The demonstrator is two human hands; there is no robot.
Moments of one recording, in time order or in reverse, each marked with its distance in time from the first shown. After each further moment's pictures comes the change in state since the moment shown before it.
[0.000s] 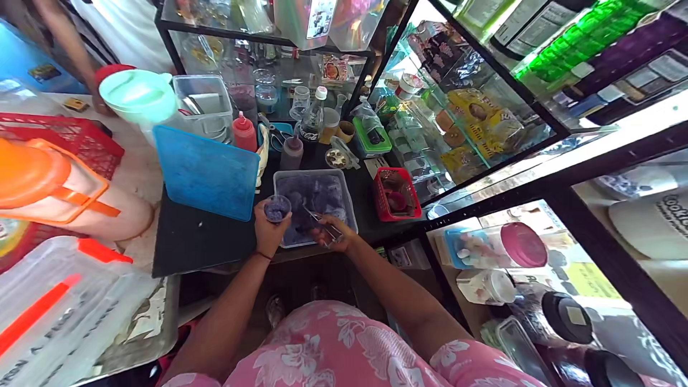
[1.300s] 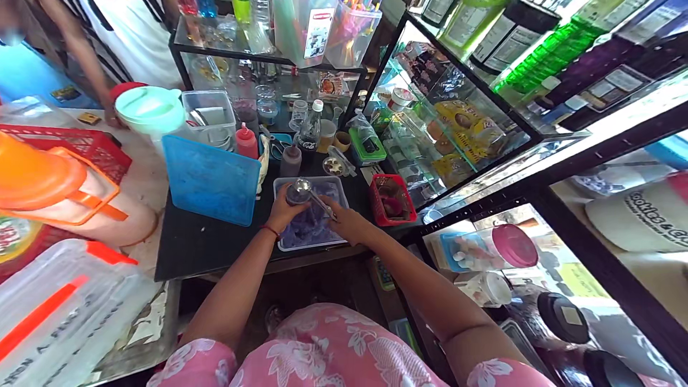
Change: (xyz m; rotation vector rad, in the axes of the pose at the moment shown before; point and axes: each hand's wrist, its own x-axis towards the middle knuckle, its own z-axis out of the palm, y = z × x) left_hand 0.055 0.035 0.027 -0.162 -0.420 -0.296; right_hand -0.077 -0.061 0.103 -1.709 0.390 -0.065
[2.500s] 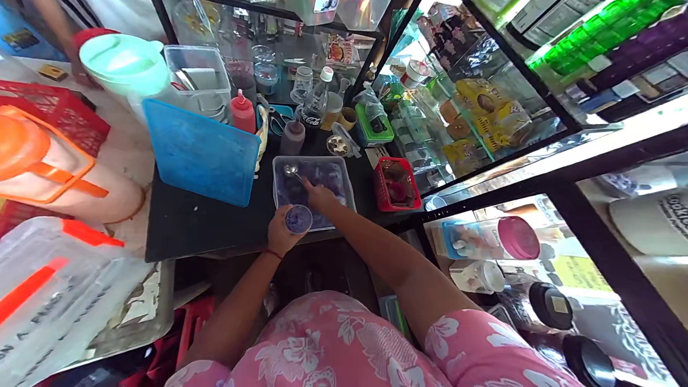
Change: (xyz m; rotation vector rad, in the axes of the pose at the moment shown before) left_hand -0.079 -0.081 0.014 0.290 0.293 0.448; right_hand 0.128 0.005 0.066 -0.291 -0.025 0.242
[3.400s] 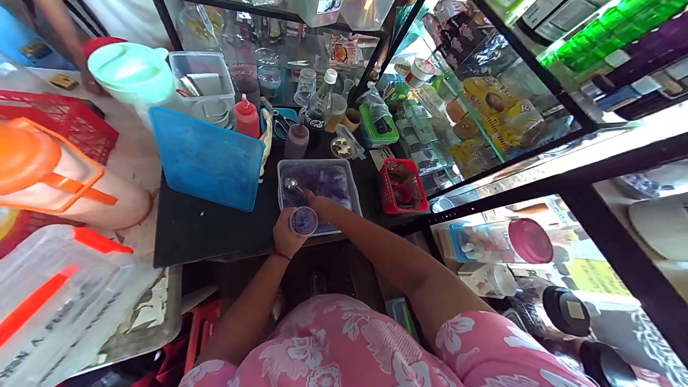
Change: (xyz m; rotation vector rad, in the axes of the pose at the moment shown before) left_hand 0.002 -0.008 0.011 0.070 0.133 0.053; right_hand -0.016 -0.005 -0.007 0.007 -0.230 -0.116
